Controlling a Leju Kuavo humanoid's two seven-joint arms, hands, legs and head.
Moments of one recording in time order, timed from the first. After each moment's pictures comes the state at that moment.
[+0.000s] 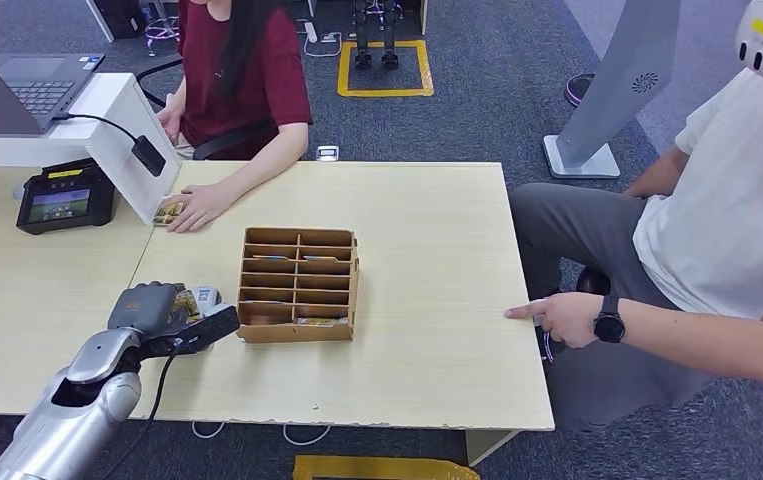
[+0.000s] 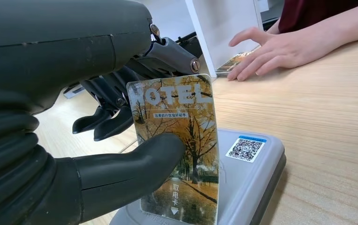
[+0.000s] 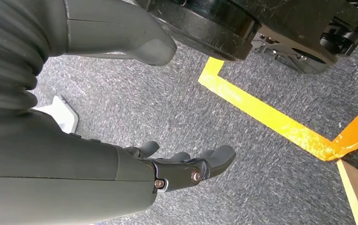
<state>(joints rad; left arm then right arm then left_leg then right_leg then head) -0.32 0.36 -0.45 -1.16 -1.02 -0.11 0.27 0.29 -0.27 0.55 -1.26 0.35 -0.23 0.57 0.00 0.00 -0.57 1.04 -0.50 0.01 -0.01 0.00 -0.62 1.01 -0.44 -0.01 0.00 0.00</state>
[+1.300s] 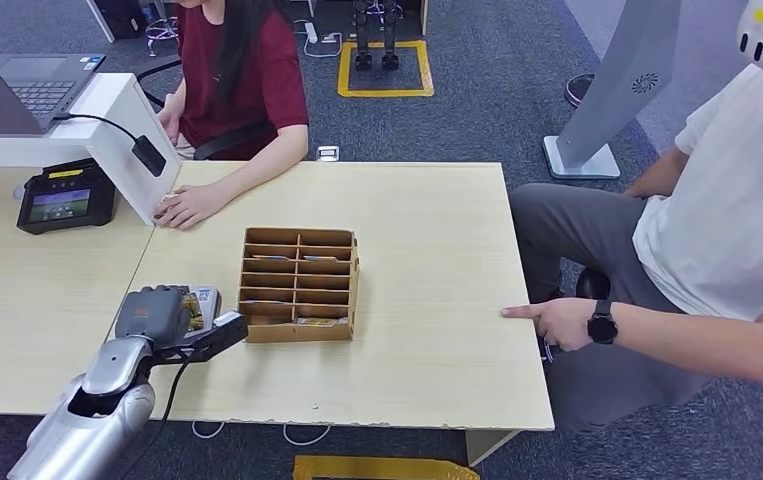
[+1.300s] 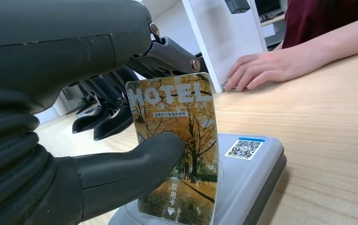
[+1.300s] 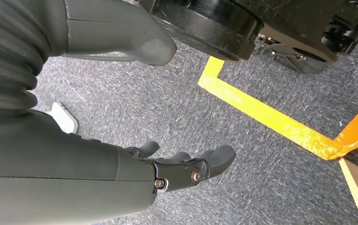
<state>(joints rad) -0.29 0.32 -0.45 -1.15 -1.18 -0.04 0.29 0.31 -0.29 0.56 -1.29 0.33 -0.27 0.58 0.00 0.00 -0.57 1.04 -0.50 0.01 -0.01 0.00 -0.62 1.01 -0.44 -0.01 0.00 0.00</state>
